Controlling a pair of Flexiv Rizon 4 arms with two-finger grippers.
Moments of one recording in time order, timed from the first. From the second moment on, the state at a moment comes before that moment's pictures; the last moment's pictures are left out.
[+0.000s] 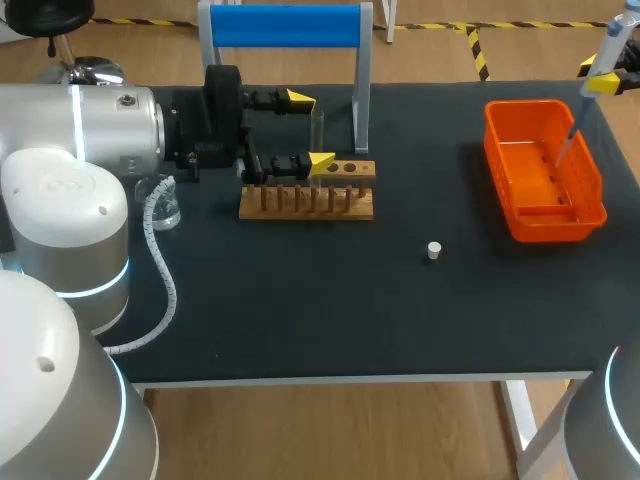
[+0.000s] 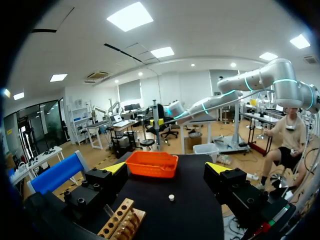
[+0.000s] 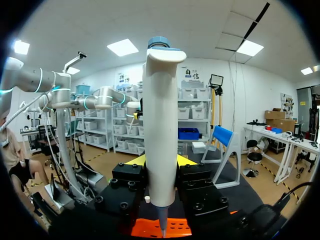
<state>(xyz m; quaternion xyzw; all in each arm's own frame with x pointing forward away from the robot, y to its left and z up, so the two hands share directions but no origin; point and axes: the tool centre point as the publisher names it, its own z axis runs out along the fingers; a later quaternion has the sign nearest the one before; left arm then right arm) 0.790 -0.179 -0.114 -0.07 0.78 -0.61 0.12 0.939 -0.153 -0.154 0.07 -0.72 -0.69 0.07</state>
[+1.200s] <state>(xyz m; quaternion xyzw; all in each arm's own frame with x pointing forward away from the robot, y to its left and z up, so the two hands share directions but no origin) 0.788 -0.207 -0.085 -0.07 0.77 -0.61 0.16 0.940 -0.154 -0.154 0.07 -0.72 -0.69 0.07</state>
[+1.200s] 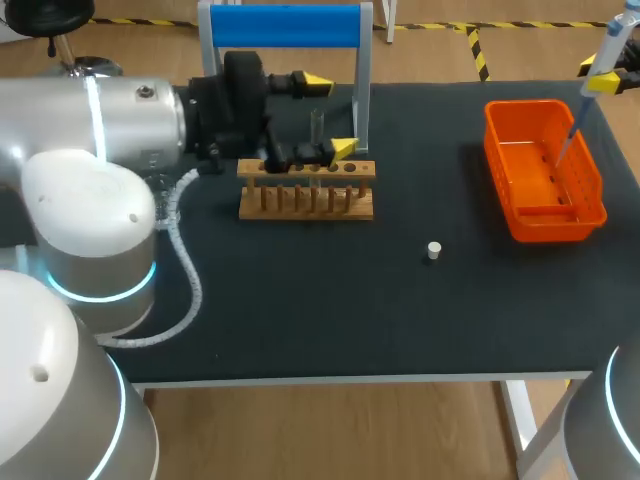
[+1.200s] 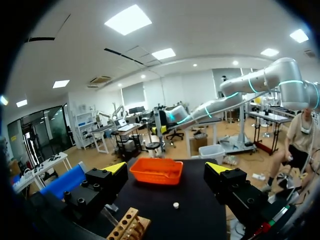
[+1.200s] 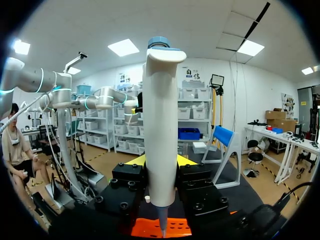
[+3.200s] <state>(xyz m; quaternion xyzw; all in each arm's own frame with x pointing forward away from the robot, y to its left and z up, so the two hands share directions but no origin) 0.887 -0.485 -0.038 -0.06 0.79 -0.61 0.11 0.941 -0.154 -0.154 0.07 -0.72 -0.69 0.07</state>
